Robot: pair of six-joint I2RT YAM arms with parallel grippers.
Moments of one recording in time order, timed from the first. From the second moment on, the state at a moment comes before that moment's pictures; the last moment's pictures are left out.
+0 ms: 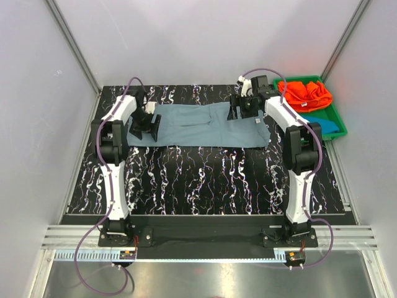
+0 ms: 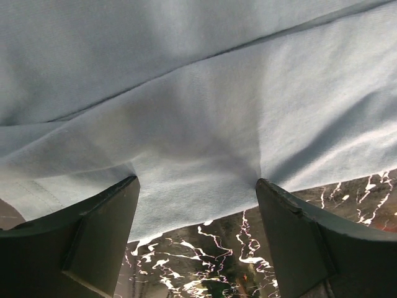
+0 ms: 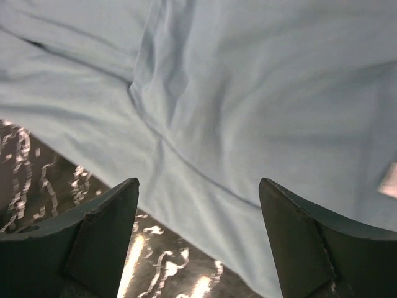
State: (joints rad) left arm -0.03 2.32 1.97 -1.11 0.20 0.16; right arm 0.21 2.15 1.81 -0.56 -0.37 0.02
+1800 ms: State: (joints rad) left arm -0.12 2.23 2.20 -1.06 -0.03 0.21; right arm 0.12 2.26 1.95 -0.59 -0.51 0.23
